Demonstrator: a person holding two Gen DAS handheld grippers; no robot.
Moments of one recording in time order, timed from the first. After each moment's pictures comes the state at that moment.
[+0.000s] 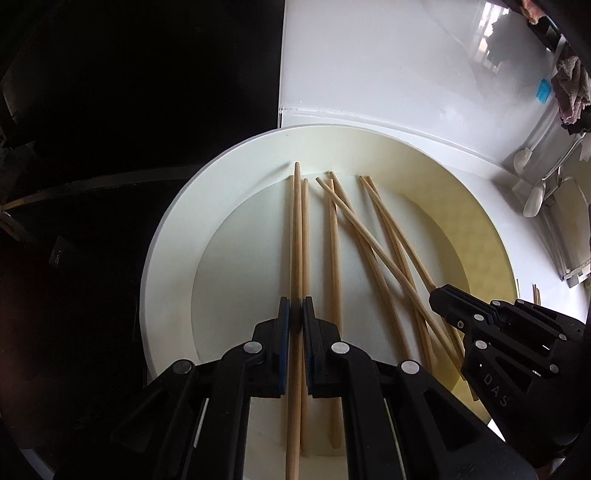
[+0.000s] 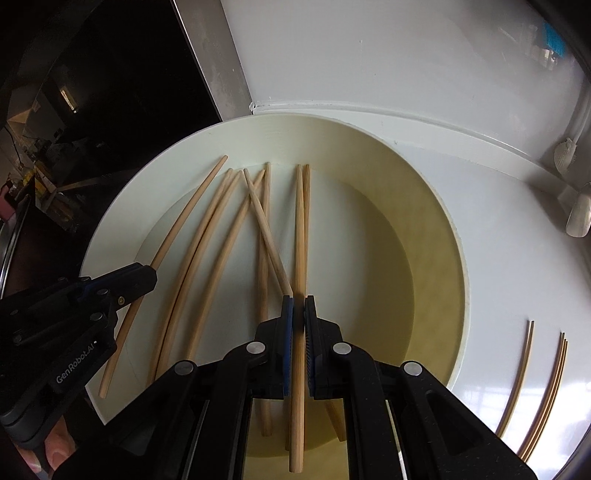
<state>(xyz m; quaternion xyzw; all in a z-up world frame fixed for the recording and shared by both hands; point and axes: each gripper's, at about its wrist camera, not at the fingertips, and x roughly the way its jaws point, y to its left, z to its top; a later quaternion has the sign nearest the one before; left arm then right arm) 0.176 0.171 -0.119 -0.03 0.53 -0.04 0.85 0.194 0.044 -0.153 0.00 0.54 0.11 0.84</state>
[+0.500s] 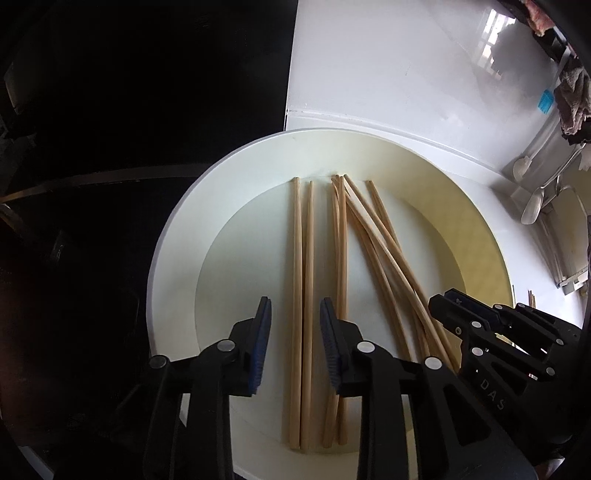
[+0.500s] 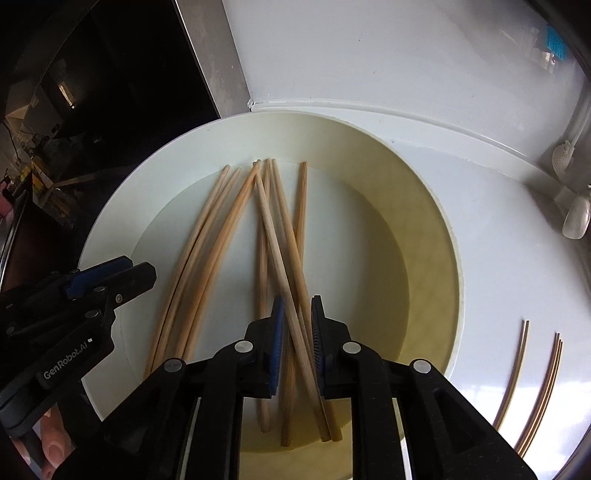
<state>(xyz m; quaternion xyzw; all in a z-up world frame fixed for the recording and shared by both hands) 0.172 0.179 -0.113 -0.04 0.53 -0.04 0.85 0.191 0.039 -0.148 -0.01 0.54 0.10 0.84</state>
